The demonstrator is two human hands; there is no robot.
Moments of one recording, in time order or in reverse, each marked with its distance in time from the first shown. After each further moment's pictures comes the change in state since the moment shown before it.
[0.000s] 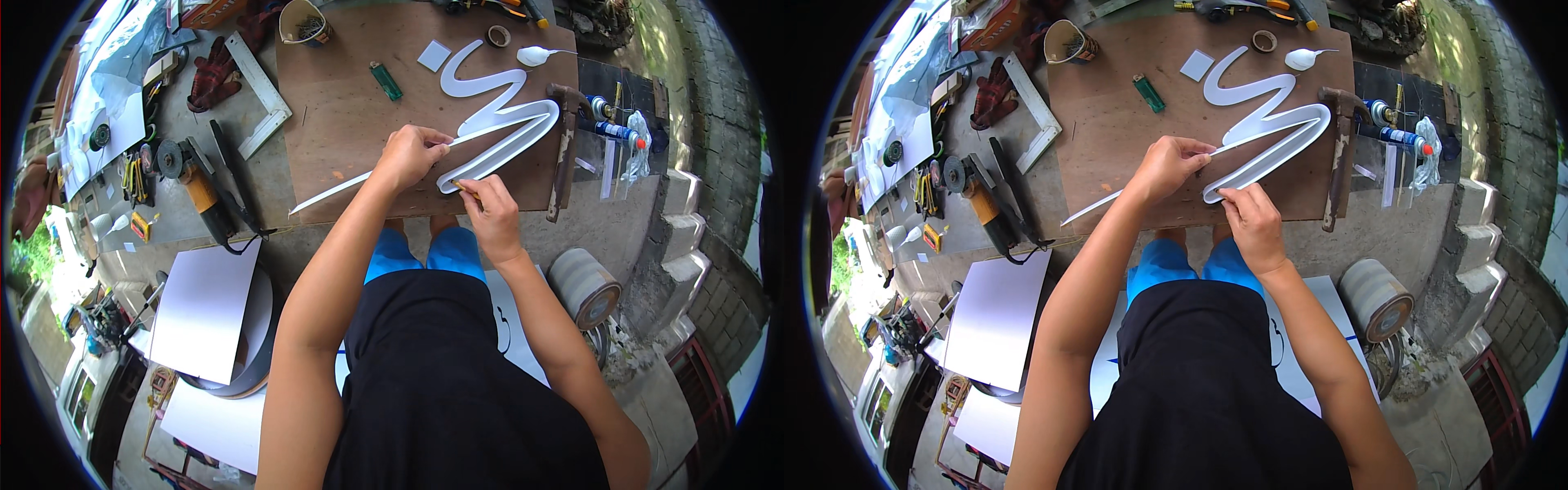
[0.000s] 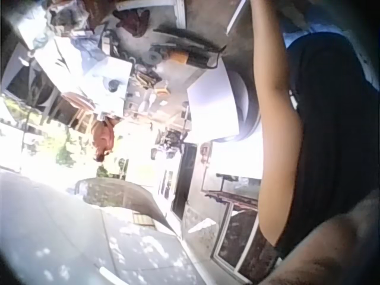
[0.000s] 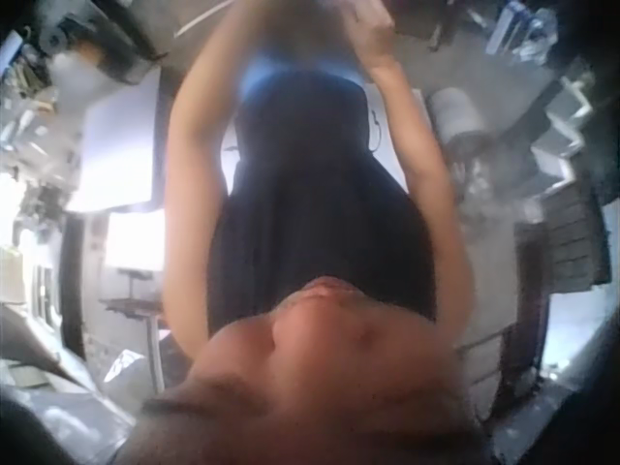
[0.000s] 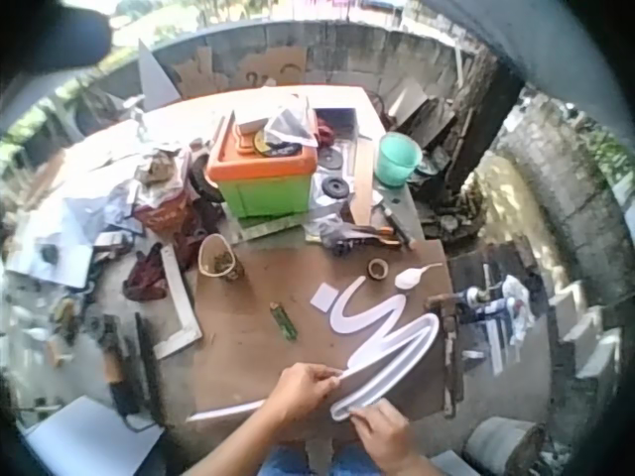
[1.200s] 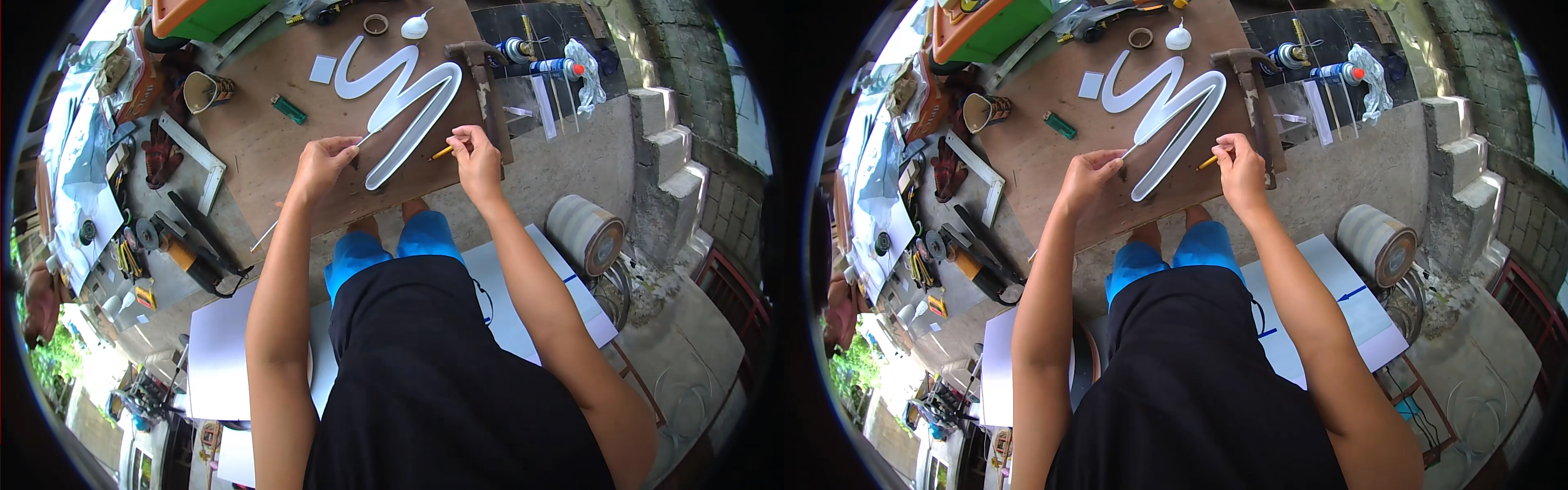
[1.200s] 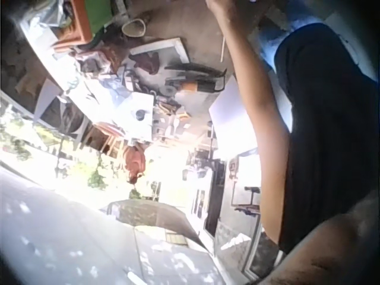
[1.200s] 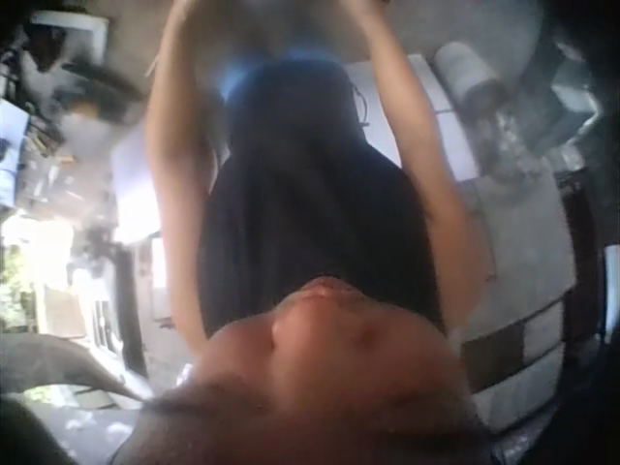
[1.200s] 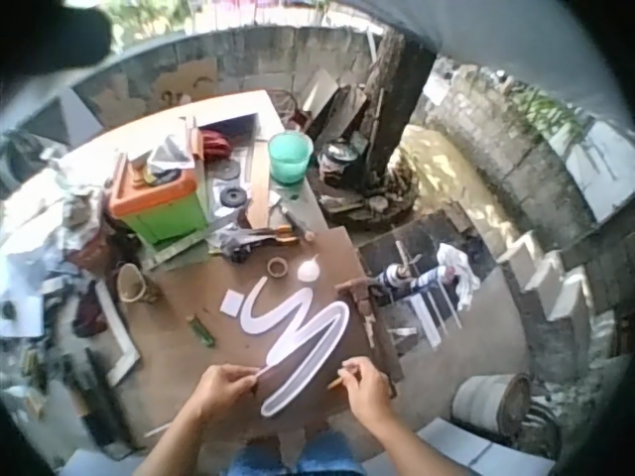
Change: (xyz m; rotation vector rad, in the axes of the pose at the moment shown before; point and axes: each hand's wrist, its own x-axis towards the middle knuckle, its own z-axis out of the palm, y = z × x) left_hand 0.006 0.000 -0.011 0.061 -0.106 0.048; right_hand 0.001 0.081 -0.047 0.148 0.296 0.441
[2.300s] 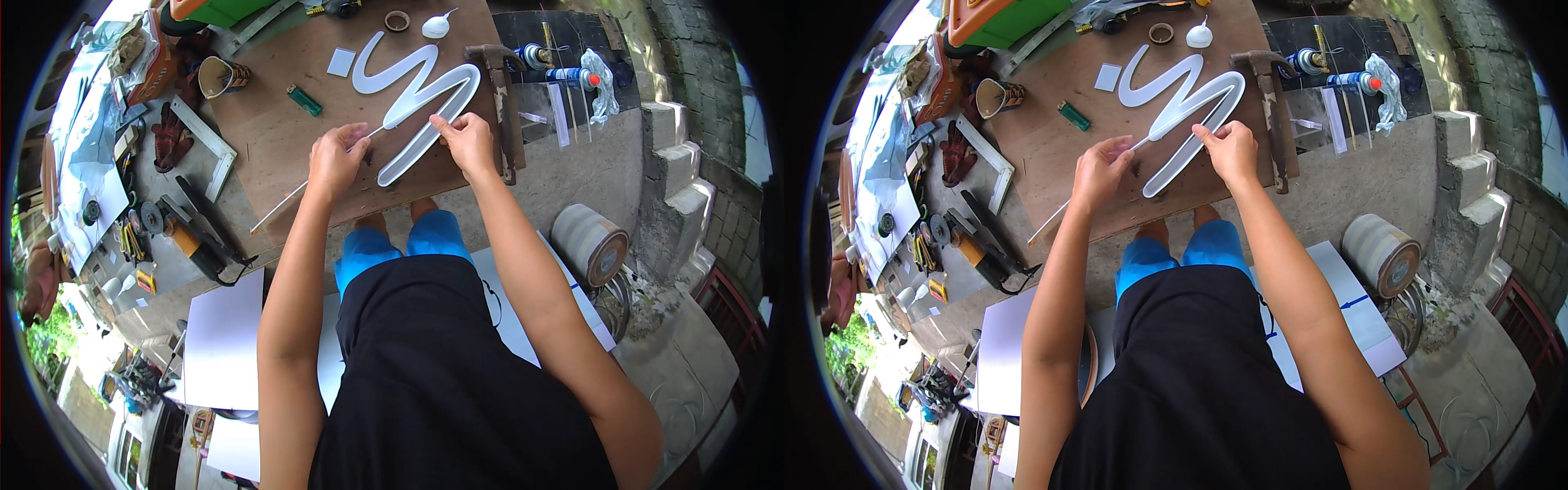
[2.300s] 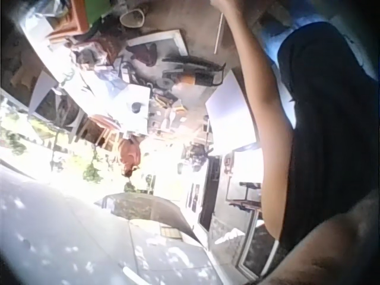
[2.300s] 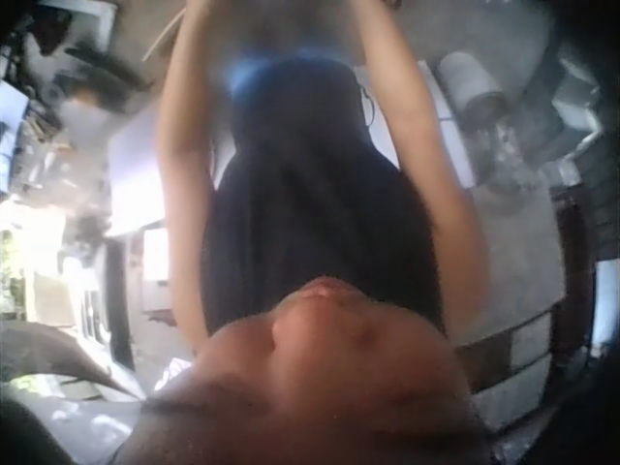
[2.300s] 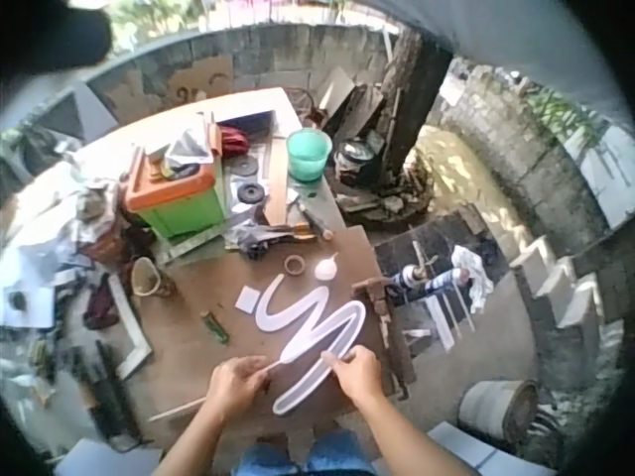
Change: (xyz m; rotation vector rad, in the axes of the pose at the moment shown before) left_hand -0.010 0.005 0.011 0.211 0.233 -0.009; right_hand 0.040 -0.020 0.041 -0.050 -0.085 0.369
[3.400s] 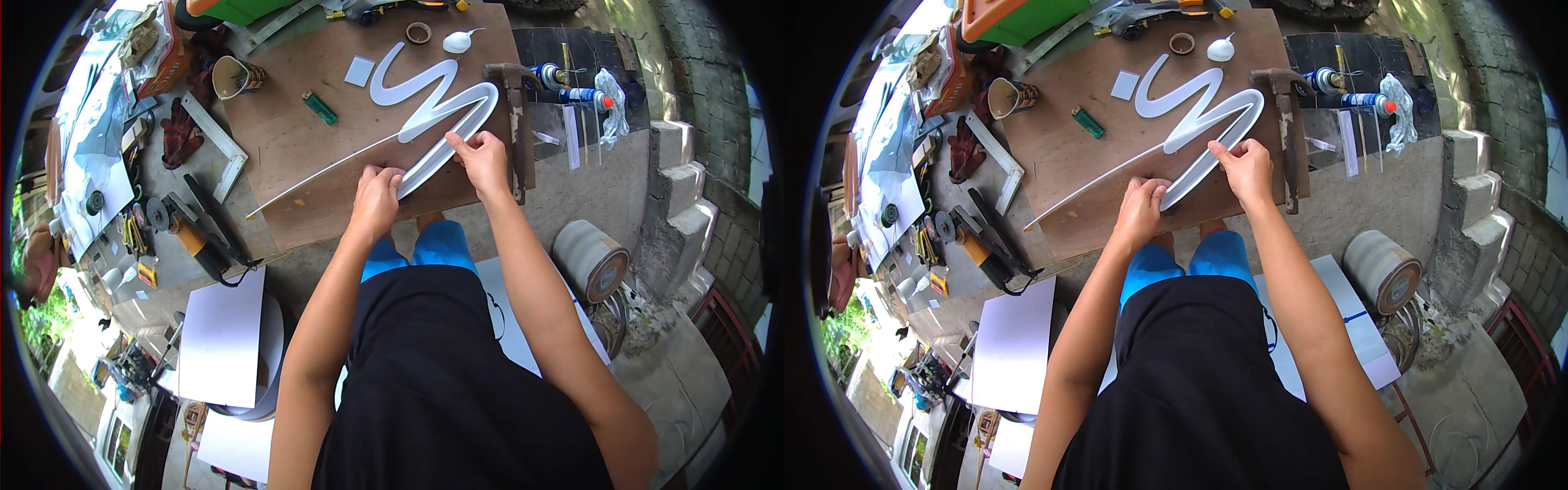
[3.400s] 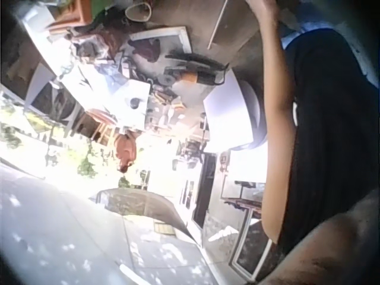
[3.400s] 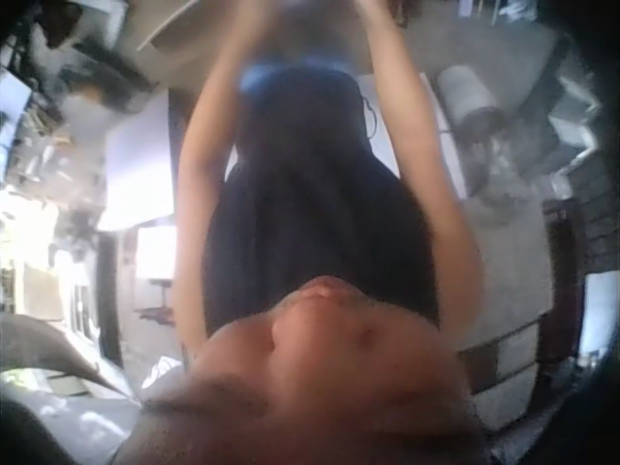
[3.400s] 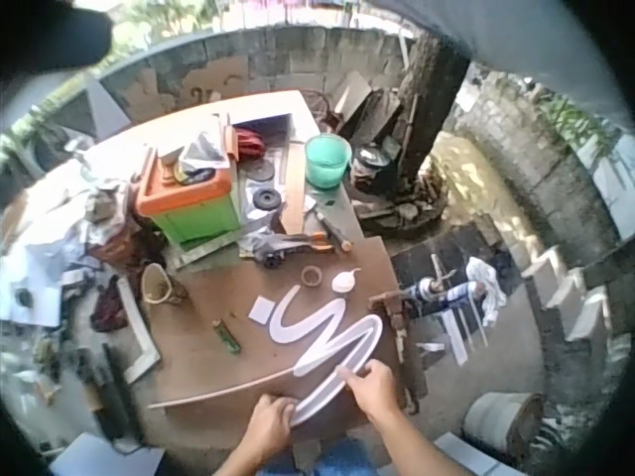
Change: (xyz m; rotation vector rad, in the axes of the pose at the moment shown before) left_hand -0.040 -0.006 0.057 0.000 0.009 0.032; right_hand 0.005 0.011 -0.002 0.049 -0.048 0.018
